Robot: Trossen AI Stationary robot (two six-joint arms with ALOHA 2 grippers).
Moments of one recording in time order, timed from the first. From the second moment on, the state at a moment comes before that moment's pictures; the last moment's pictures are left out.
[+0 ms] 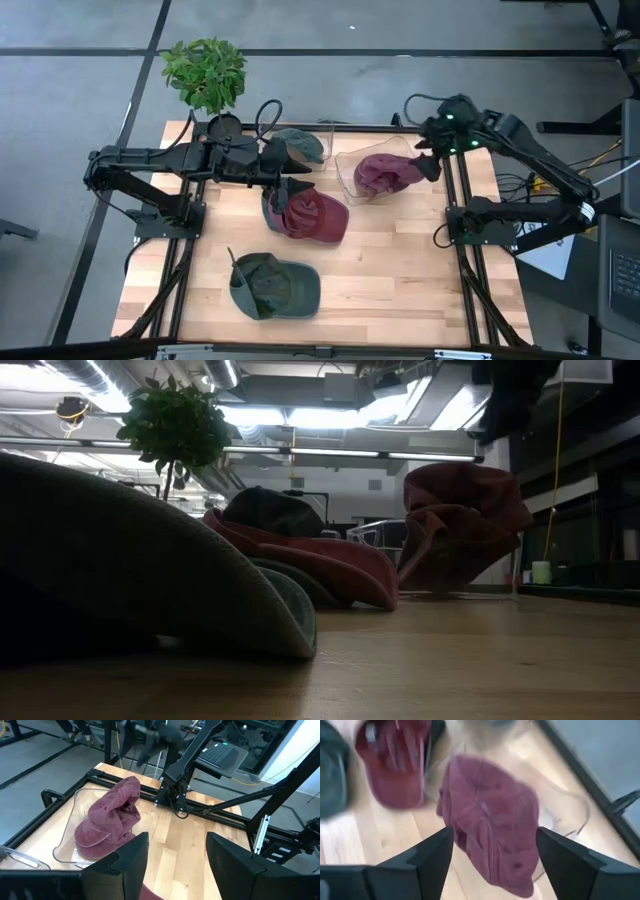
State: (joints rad) left arm -0.02 1.25 1.34 -0.42 -0.13 -0.31; right arm -0.66 0.99 1.22 -1.12 -0.21 -0.12
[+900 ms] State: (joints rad) left arm -0.26 1.27 1.34 -1.00 0.08 -0.29; right arm -0.02 1.11 1.22 -0.72 -0.07 0.21
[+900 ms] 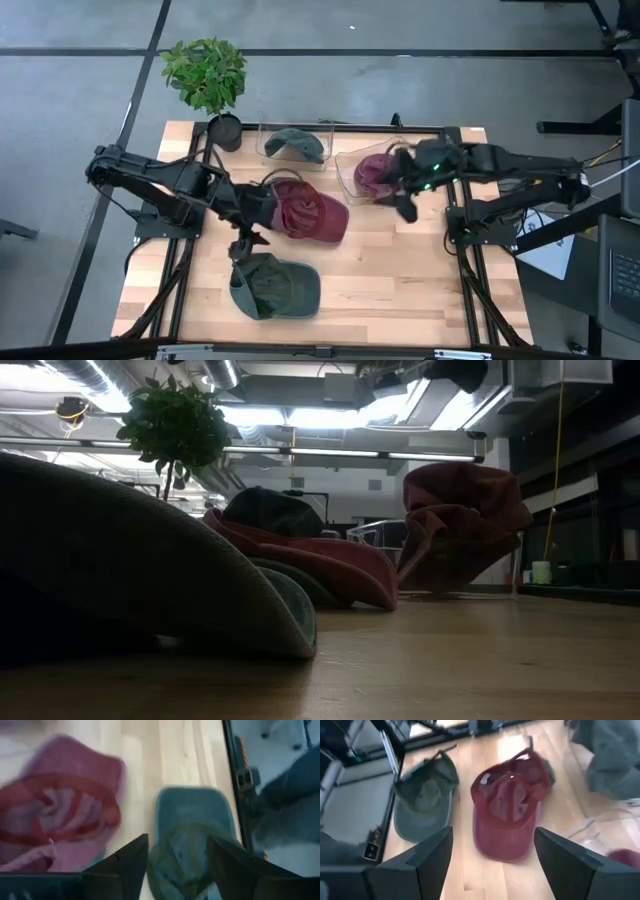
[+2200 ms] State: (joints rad) left arm -0.60 1.47 1.03 -0.79 0.15 0.07; right arm 0.33 1.49 1.22 -0.44 0.10 0.69
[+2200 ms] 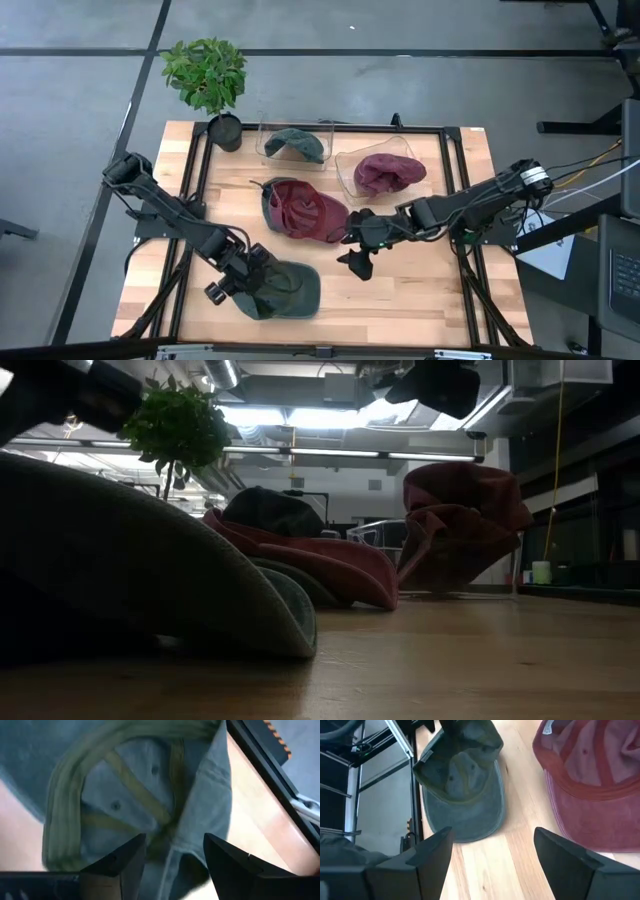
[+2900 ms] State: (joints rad) left arm -0.67 1.47 0.88 -0.59 0.26 -0.08; right arm 0.35 1.49 1.22 -0.43 0.15 0.80
